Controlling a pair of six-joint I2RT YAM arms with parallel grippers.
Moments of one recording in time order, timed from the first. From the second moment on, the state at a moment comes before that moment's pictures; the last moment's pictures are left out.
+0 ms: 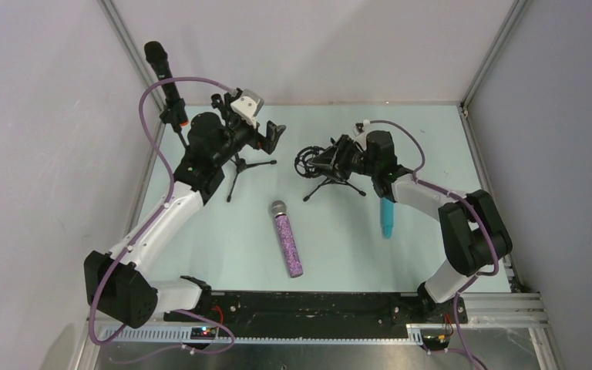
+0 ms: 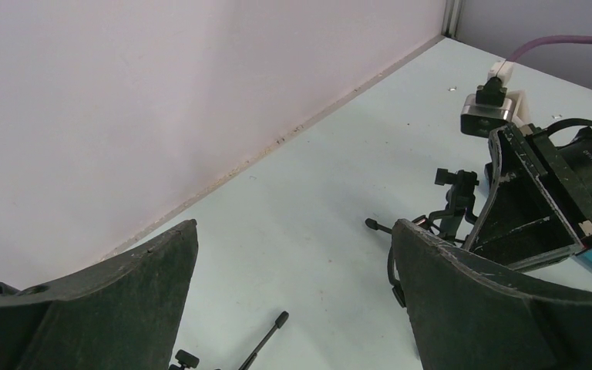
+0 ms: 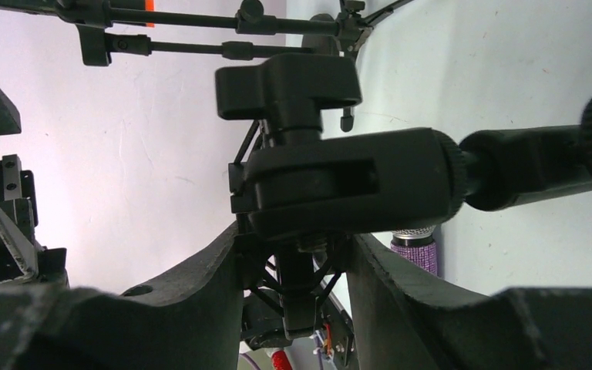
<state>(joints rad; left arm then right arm) -0.39 1.26 1.10 0.13 0.26 0.18 0.43 1.62 0.96 0.35 -0.58 1.14</state>
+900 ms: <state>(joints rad) -0.39 1.26 1.10 0.14 0.26 0.18 0.54 1.27 0.89 0.06 -0.50 1.01</state>
